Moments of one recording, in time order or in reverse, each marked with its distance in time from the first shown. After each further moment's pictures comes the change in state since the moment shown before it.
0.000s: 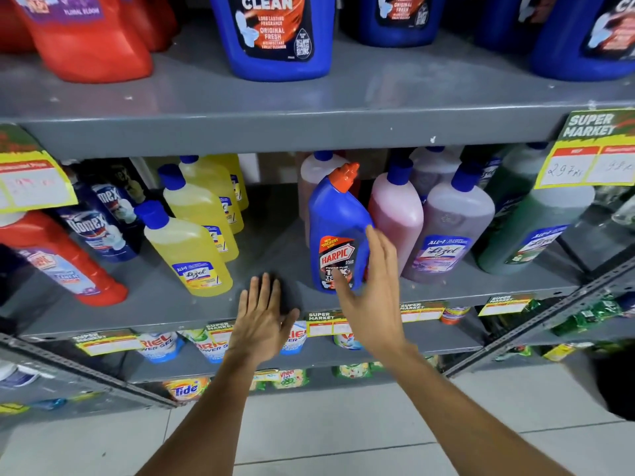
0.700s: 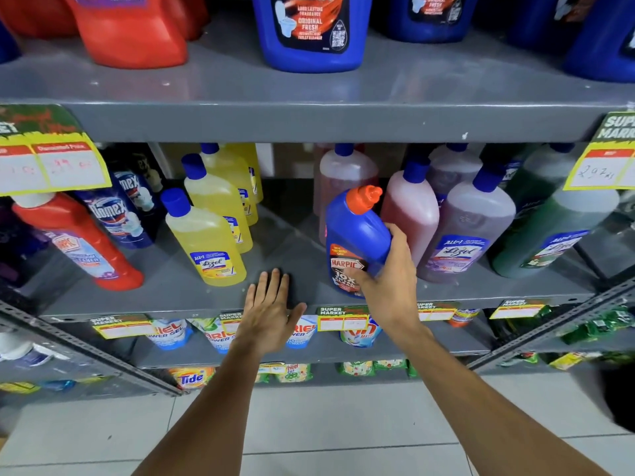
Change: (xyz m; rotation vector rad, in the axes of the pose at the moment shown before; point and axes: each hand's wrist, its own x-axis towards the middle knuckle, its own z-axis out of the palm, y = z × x) left_hand 0.001 -0.015 0.005 -0.015 -0.011 -0.016; right_hand 0.017 0.002 -0.001 -0.016 -0.091 0.151
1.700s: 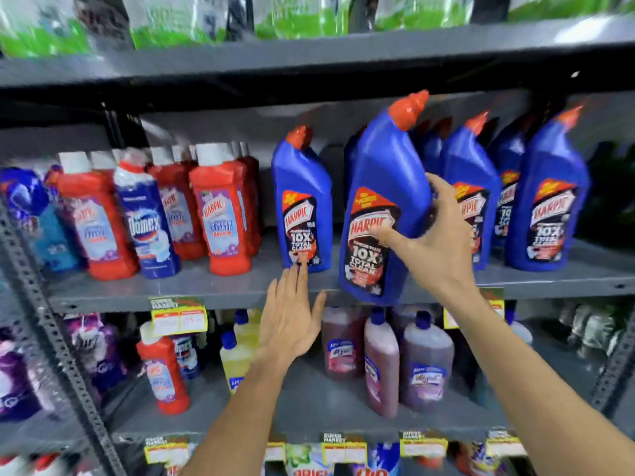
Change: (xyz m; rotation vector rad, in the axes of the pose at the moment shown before) left_hand -0.028 0.151 -0.298 0.089 0.654 0.107; right_hand 0.039 -0.239 -0.232 0.253 0.305 -0.590
